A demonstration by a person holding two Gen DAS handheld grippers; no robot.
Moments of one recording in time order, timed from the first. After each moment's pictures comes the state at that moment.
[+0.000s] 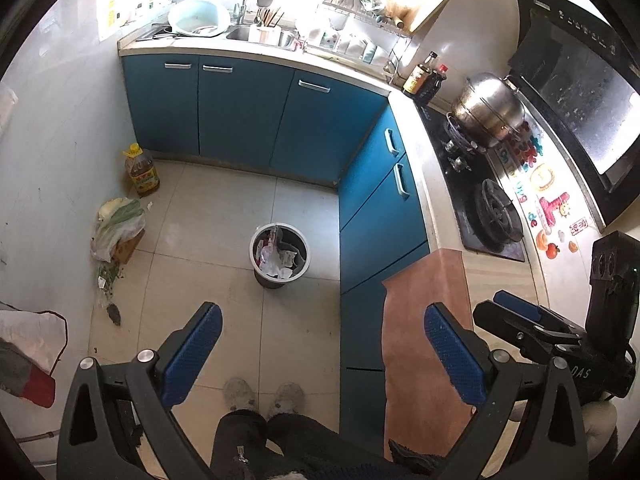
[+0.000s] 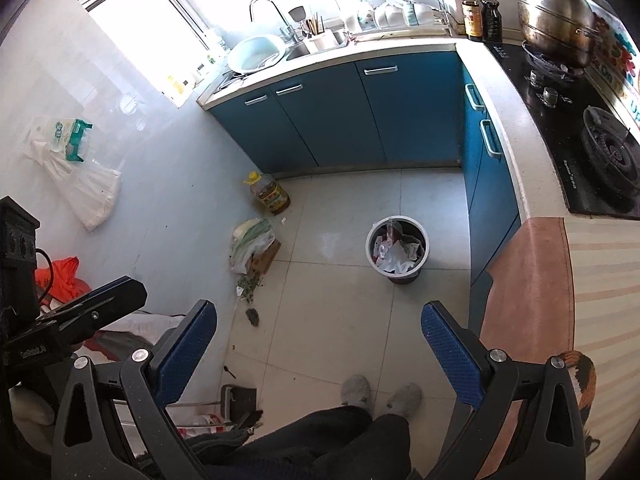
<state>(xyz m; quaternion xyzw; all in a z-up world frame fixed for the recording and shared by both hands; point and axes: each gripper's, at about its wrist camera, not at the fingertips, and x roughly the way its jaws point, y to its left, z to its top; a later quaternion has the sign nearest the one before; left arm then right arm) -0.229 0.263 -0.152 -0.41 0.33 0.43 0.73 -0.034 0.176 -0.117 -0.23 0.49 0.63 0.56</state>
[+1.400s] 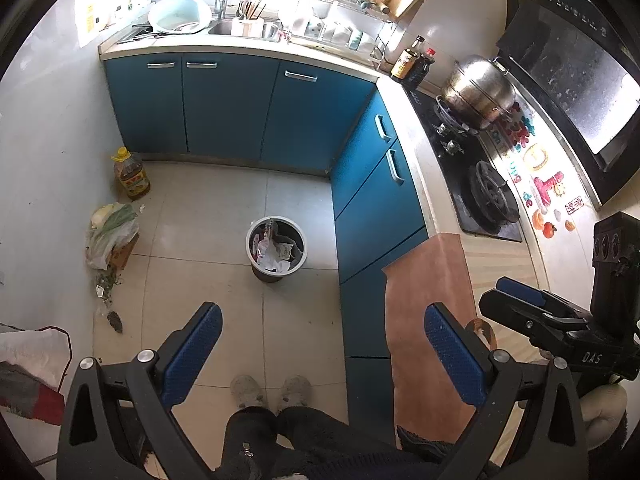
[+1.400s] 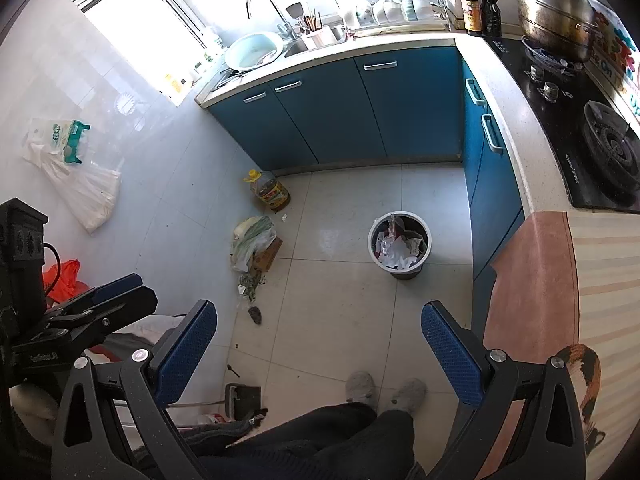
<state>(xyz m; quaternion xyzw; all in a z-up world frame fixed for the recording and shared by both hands) -0.231 0.272 -0.154 -0.40 0.36 0.40 0.74 -0.038 0.174 -0.120 -0.23 0.50 0.62 0.56</state>
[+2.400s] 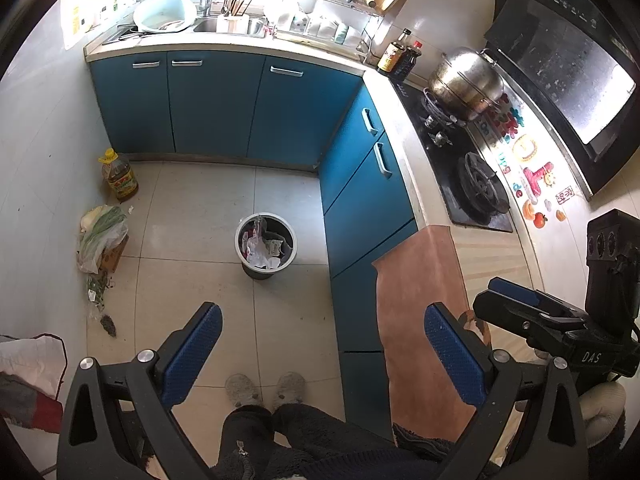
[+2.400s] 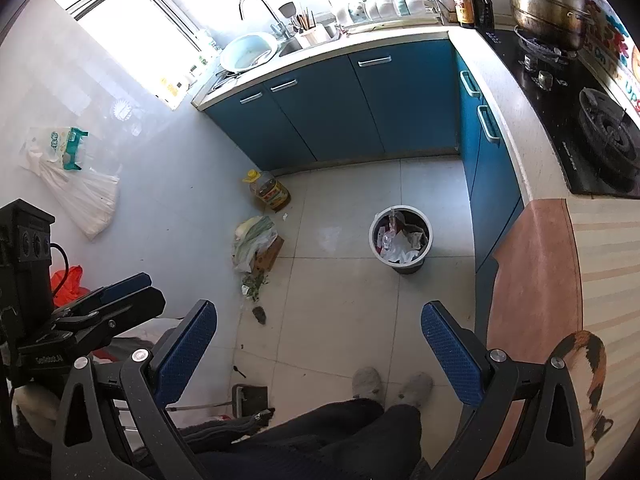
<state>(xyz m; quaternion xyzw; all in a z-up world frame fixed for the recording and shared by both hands) -0.227 0.276 -0.154 -0.40 0.37 0.38 0.75 -0.037 0.171 -0.122 -0.22 0.51 0.61 0.56</state>
